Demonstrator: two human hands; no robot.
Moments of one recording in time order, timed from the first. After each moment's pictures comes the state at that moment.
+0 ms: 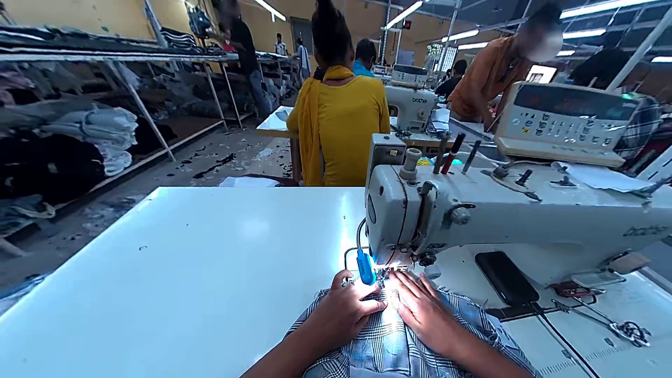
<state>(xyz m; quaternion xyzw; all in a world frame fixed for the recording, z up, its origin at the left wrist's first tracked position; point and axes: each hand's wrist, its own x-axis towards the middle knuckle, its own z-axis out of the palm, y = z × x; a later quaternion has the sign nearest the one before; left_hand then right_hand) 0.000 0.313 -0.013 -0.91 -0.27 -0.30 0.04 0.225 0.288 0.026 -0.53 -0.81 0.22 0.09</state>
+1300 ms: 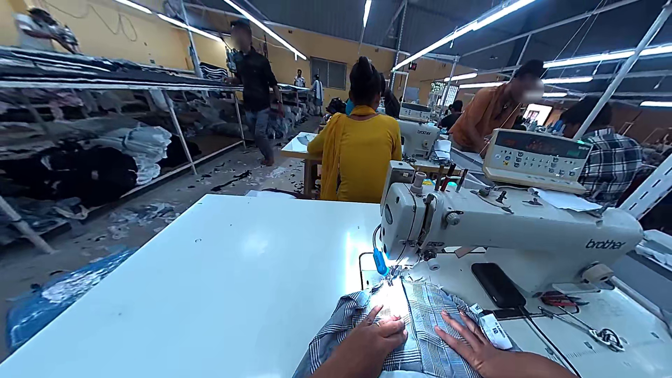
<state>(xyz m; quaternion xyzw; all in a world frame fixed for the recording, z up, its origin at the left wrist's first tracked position) 0.013 0.240 -0.012 -0.92 -0.25 -0.28 -0.10 0.299 0.223 0.063 -0.47 -0.81 0.31 -0.18</state>
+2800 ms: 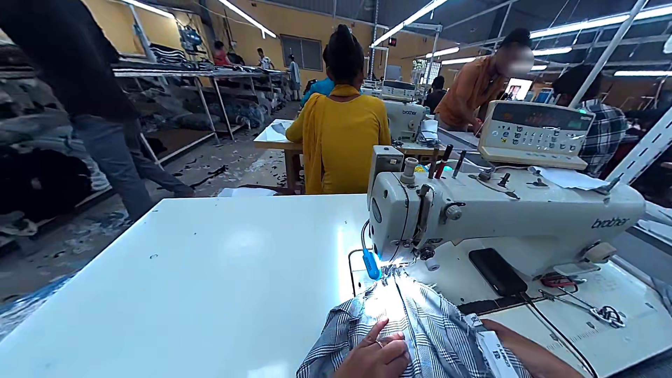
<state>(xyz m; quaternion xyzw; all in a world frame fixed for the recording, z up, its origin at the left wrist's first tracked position) 0.018 0.231 -0.014 -0.91 -0.20 -0.35 -0.06 0.299 0.207 0.063 -0.57 -0.43 0.64 0.29</state>
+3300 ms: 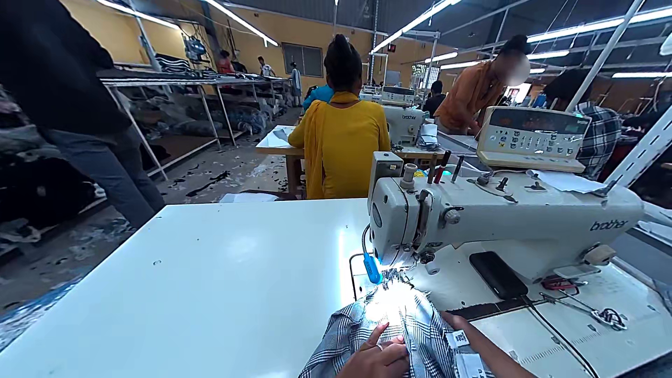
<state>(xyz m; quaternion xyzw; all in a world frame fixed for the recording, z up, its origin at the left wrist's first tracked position) 0.016 0.230 -0.007 -0.91 -0.20 -0.35 -0.10 0.244 0.219 0.069 -0.55 -0.65 0.46 0.24</state>
